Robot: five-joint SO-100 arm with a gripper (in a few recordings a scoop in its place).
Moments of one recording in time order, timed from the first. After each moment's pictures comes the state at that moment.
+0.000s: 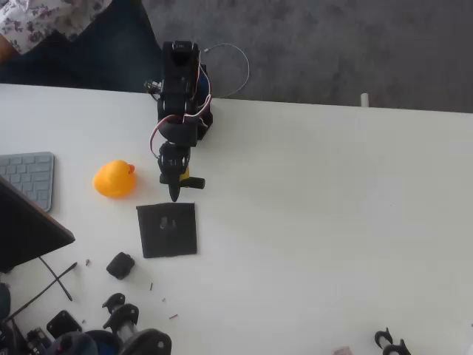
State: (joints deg) arm 6.8 182.4 170.9 46.8 0.7
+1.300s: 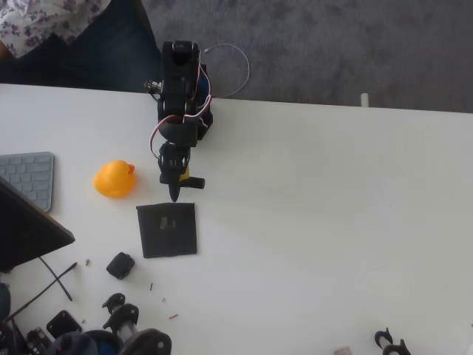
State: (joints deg) arm 6.8 182.5 170.6 46.8 0.7
